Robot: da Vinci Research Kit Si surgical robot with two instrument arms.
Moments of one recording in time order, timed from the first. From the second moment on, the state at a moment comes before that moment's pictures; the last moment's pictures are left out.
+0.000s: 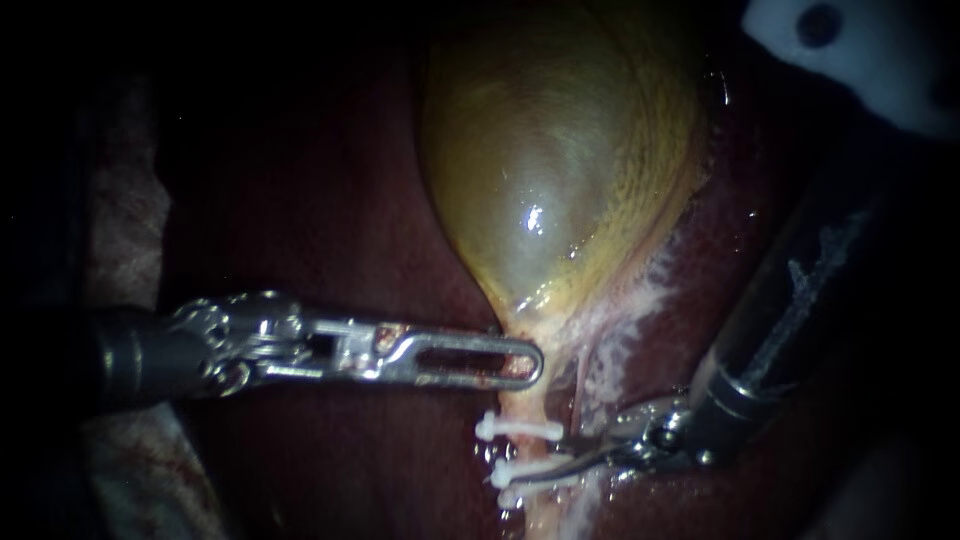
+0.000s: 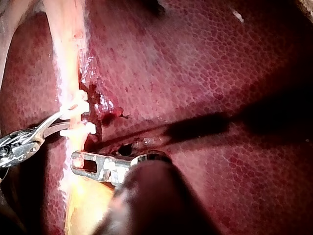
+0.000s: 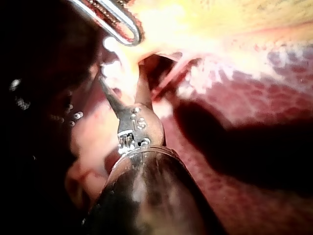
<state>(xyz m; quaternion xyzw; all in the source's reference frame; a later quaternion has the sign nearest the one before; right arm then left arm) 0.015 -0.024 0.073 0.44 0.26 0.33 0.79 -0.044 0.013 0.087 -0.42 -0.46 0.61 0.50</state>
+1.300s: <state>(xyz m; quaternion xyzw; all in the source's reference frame) 0.016 -0.023 0.075 0.45 0.26 0.36 0.78 -0.044 0.013 0.087 -0.42 -0.46 0.61 0.50</state>
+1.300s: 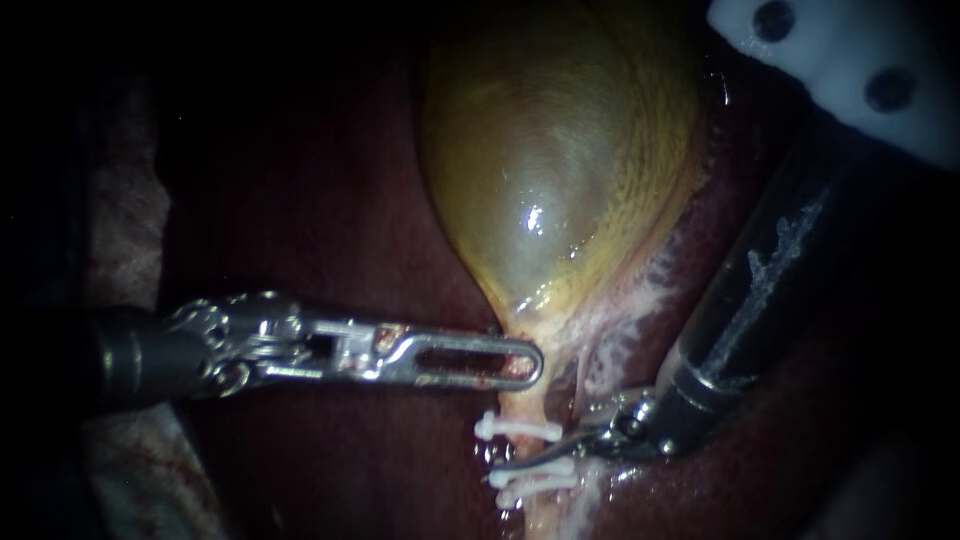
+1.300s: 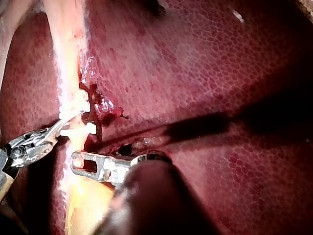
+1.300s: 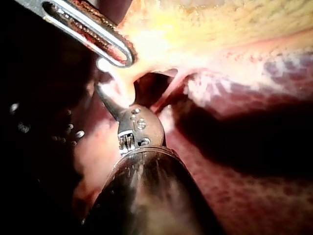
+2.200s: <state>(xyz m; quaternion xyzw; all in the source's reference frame) 0.016 -0.023 0.075 0.45 0.26 0.36 0.78 -0.044 0.013 0.087 -0.42 -0.46 0.61 0.50</state>
